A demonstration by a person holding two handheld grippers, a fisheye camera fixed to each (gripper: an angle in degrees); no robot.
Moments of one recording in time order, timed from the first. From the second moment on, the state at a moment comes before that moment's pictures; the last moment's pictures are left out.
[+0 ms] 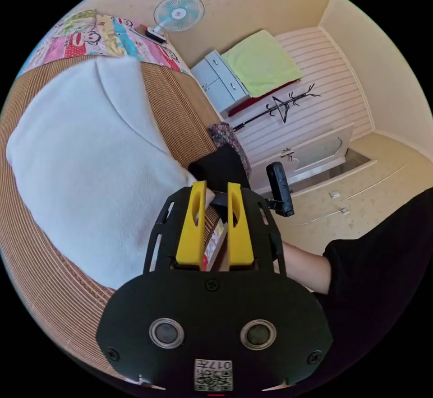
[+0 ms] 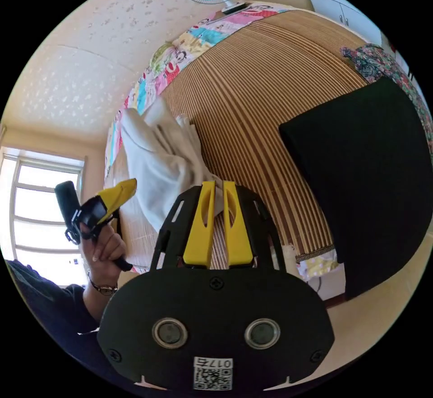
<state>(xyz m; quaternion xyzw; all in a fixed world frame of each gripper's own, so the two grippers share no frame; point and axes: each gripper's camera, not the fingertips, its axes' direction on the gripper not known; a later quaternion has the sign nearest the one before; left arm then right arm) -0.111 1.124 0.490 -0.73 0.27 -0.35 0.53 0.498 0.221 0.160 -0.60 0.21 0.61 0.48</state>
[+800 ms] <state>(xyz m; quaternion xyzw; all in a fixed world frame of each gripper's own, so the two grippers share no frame) -0.272 1.162 0.398 -0.75 0.10 -0.54 0.38 0.498 0.306 0.120 -0.51 -0.06 0.76 0.39</state>
